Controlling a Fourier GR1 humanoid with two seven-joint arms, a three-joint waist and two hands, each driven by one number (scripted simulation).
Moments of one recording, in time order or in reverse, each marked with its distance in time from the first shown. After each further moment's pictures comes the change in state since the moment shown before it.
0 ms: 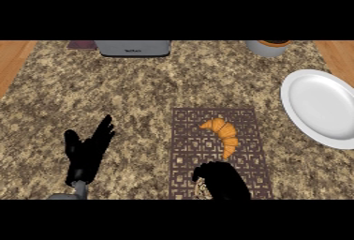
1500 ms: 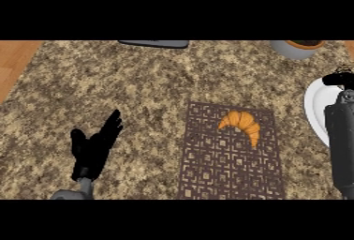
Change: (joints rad) left arm -0.024 -0.018 -0.031 -0.041 -0.032 -0.037 -0.011; right arm -0.599 -0.116 -1.007 0.337 0.528 -0.447 0.790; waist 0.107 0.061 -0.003
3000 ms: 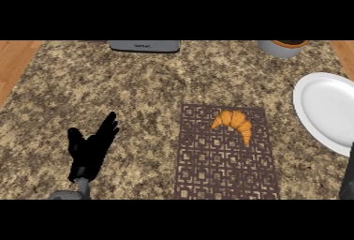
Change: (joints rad) left arm 0.005 0.003 0.032 0.032 0.017 0.001 0.012; right arm 0.029 0.112 -0.620 0.118 0.659 -0.461 0.062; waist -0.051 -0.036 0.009
